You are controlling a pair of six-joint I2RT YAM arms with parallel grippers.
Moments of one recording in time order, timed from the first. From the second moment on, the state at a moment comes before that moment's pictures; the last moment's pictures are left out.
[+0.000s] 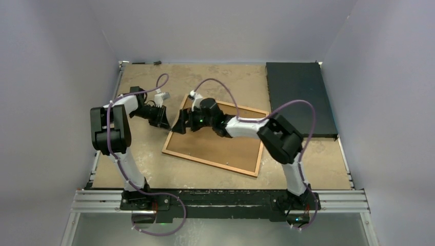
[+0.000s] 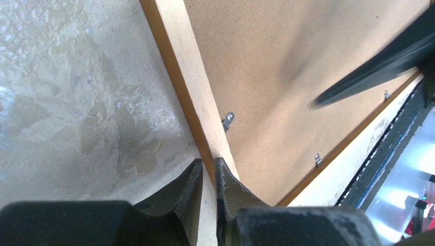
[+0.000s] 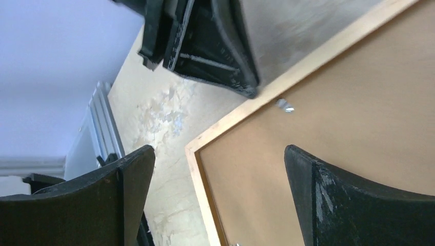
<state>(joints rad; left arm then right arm) 0.14 1.93 1.22 -0.76 0.79 0.52 0.88 2.14 1.35 0.39 -0.38 0.65</state>
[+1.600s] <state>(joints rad) 0.00 1.78 1.09 -0.78 0.42 0.72 0.36 1.89 1.16 -0.08 0.05 0.54</state>
